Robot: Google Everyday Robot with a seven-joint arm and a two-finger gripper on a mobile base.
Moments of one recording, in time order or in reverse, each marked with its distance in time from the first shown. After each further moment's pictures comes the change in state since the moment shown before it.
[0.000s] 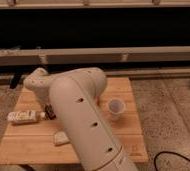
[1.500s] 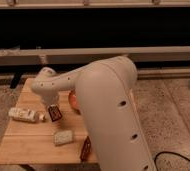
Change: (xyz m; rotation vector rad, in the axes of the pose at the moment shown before) arm 0.054 -0.022 -0.068 -0.015 -0.144 0.052
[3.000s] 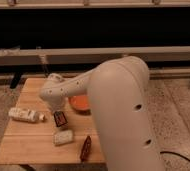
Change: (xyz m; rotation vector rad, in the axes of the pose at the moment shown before) arm 0.039 -0.027 0.004 -0.005 -0.004 0.090
